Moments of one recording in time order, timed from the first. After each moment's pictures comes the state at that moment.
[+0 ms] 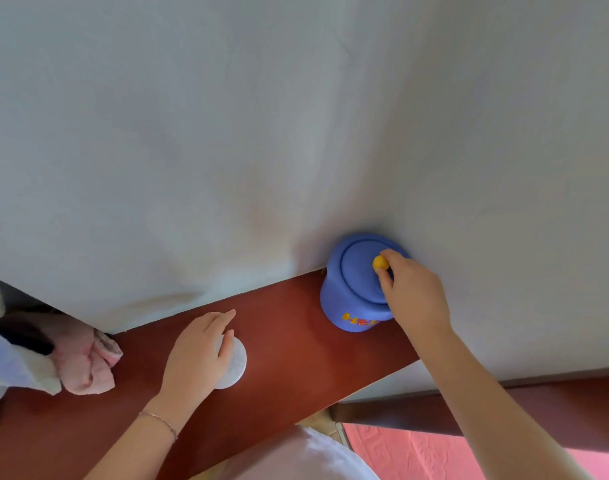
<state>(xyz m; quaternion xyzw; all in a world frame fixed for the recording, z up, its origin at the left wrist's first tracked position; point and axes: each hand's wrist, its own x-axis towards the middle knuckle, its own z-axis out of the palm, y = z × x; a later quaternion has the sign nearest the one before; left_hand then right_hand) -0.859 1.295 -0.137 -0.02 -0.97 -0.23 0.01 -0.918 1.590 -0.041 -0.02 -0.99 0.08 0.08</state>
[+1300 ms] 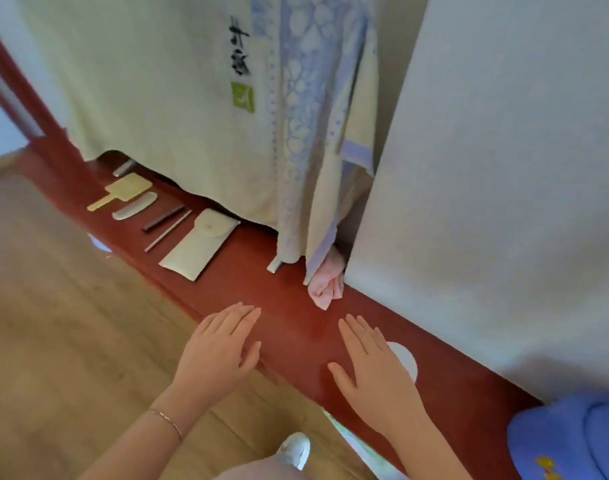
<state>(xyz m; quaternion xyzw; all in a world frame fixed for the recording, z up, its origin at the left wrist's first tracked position) -0.626 1.214 -0.074 0.32 -0.94 -0.06 0.07 -0.809 1.377 -0.067 0.55 -0.82 0.09 -0.10</state>
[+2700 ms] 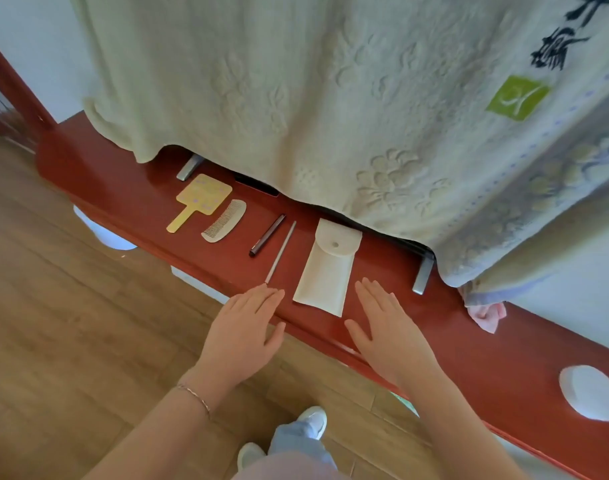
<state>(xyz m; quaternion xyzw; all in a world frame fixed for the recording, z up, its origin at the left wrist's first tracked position) -0.491 0.925 -0.105 0.25 -0.96 -0.14 0.05 -0.659 1.083 -0.078 0.47 -0.86 0.09 -0.17</state>
